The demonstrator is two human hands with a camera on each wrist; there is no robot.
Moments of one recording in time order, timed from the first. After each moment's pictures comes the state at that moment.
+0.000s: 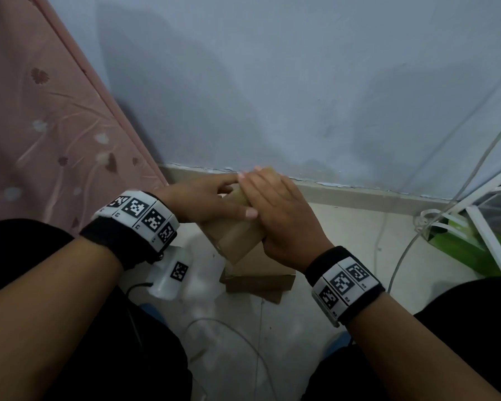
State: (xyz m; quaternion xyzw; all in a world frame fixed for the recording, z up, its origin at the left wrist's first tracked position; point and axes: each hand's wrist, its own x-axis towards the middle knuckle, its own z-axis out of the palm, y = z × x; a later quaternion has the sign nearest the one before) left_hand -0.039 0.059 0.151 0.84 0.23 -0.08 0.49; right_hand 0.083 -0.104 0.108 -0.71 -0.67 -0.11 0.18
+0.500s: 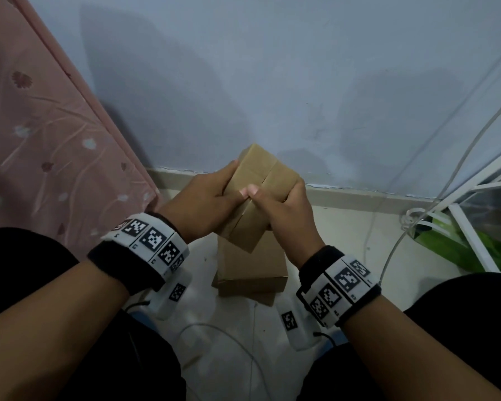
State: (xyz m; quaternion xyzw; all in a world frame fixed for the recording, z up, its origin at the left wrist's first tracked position) left_hand -0.037 0.031 0.156 0.87 0.20 0.13 0.43; right_hand 0.071 -0.097 0.132 -0.70 -0.19 0.27 0.63
